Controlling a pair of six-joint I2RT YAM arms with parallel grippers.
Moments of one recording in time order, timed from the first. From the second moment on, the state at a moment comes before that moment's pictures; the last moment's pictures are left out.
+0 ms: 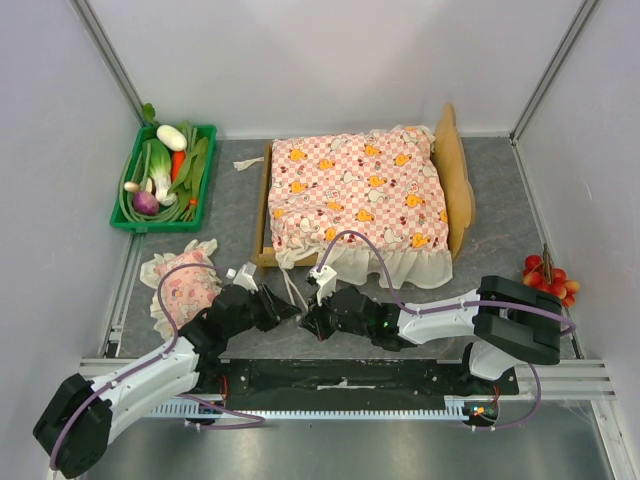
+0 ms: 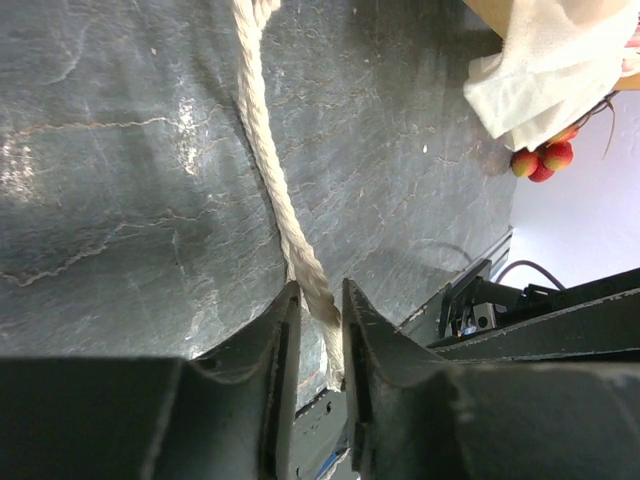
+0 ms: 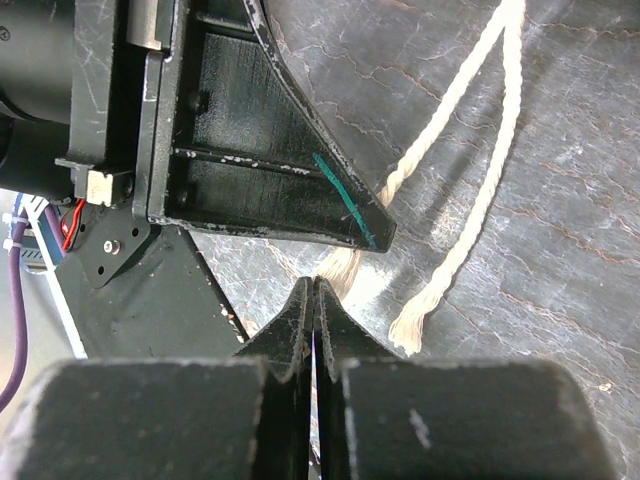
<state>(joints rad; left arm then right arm) -0.68 0.70 0.05 0.13 0.17 -1.13 1.25 1.56 0.58 0.52 0.08 0.54</state>
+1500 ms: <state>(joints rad) -0.68 0.61 0.05 -0.10 -0.01 -1.07 1.11 1.72 0.74 0.35 0.11 0.47</state>
